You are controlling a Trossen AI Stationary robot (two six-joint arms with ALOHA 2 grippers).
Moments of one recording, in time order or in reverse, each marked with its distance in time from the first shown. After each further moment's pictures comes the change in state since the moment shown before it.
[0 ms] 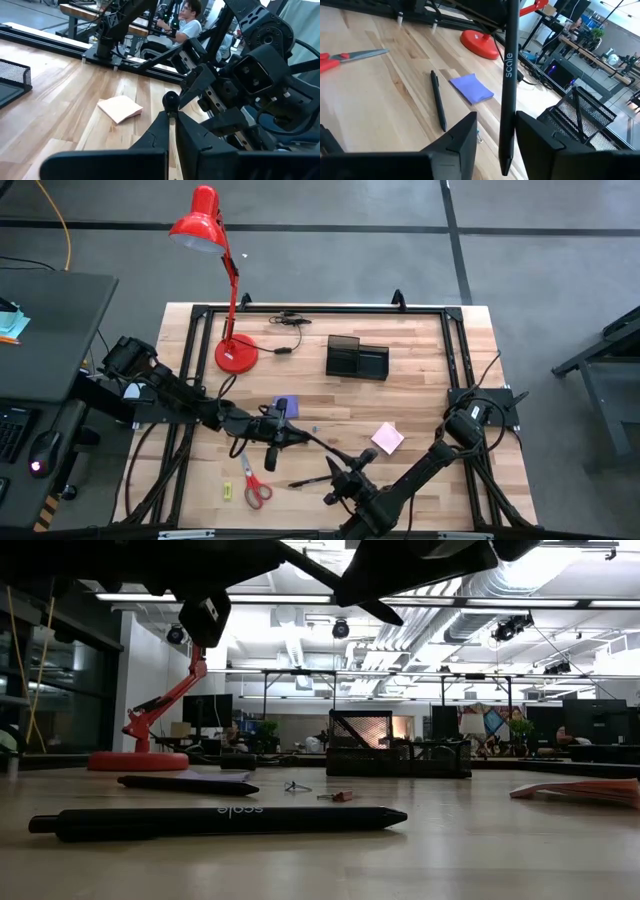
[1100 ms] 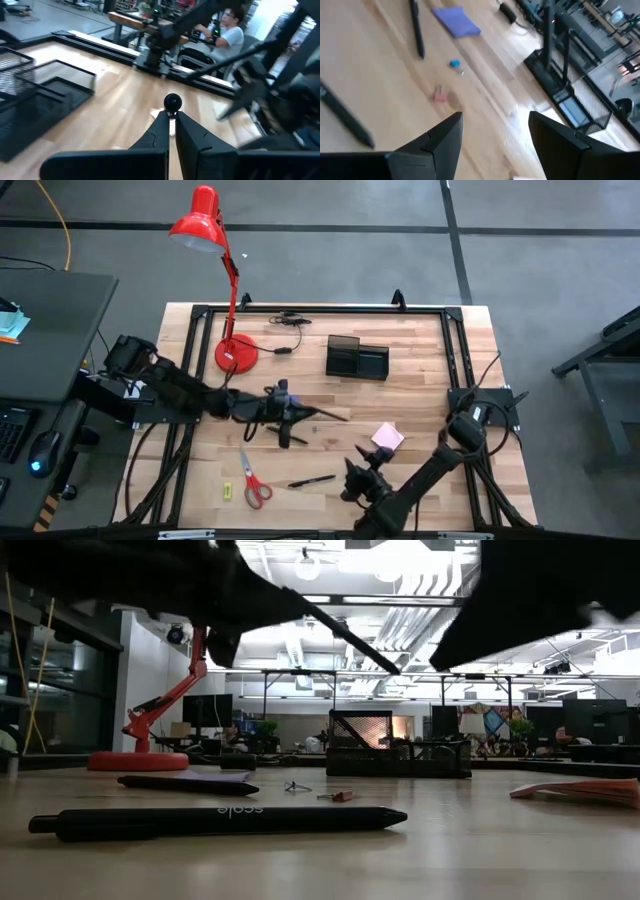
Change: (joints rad) left arm 0.180 -0.001 0.000 -0.034 -0.017 -0.003; right arm 0.045 0.000 0.000 -0.355 -0.285 0.268
